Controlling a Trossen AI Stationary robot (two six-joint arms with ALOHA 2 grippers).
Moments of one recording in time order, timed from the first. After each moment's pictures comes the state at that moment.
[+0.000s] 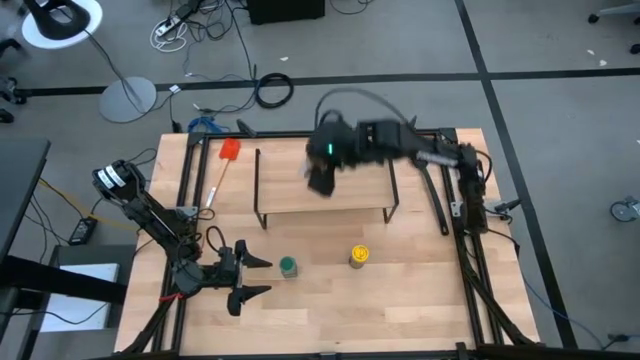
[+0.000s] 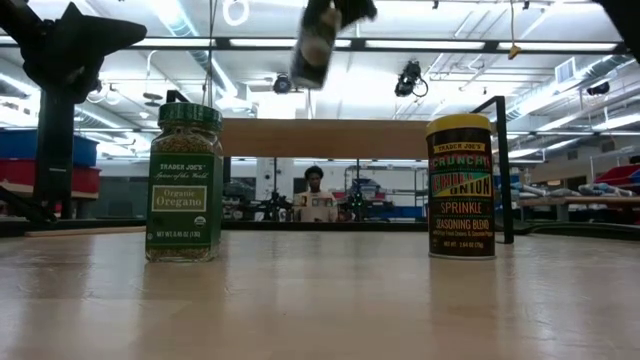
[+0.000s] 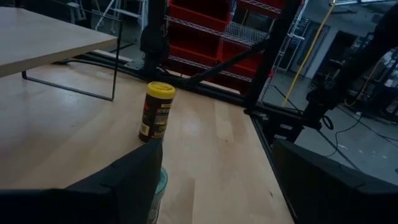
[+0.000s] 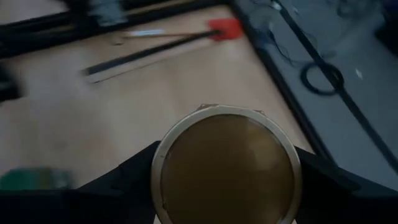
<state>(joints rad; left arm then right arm) -0.90 1.38 0.35 0.95 -0.91 -0.41 -0.07 1.96 2.32 -1.20 0.27 0.17</state>
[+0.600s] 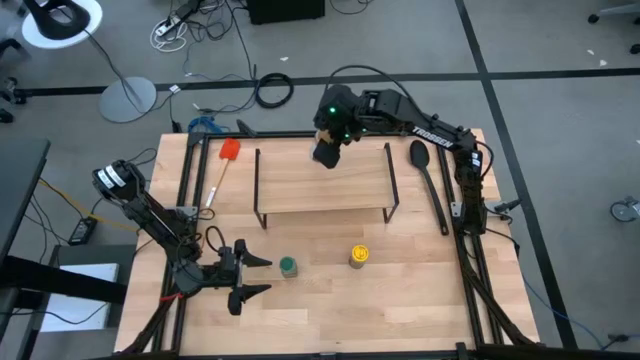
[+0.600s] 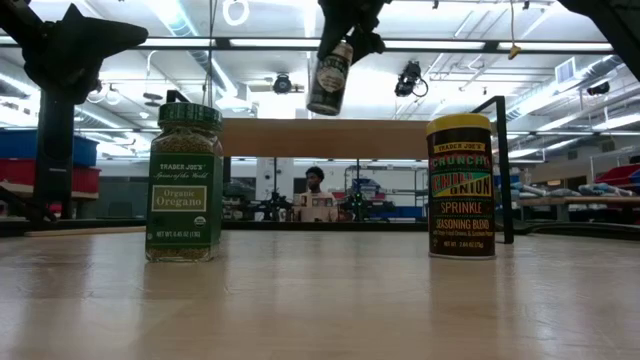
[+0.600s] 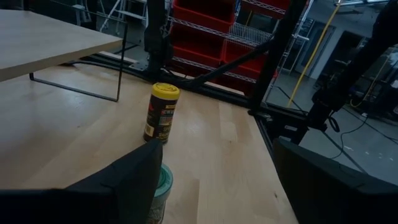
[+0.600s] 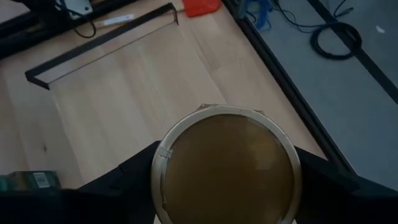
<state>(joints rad) -0.90 1.38 0.35 0.95 -0.93 -0.41 -0.30 1.98 2.31 -1.24 0.08 0.15</state>
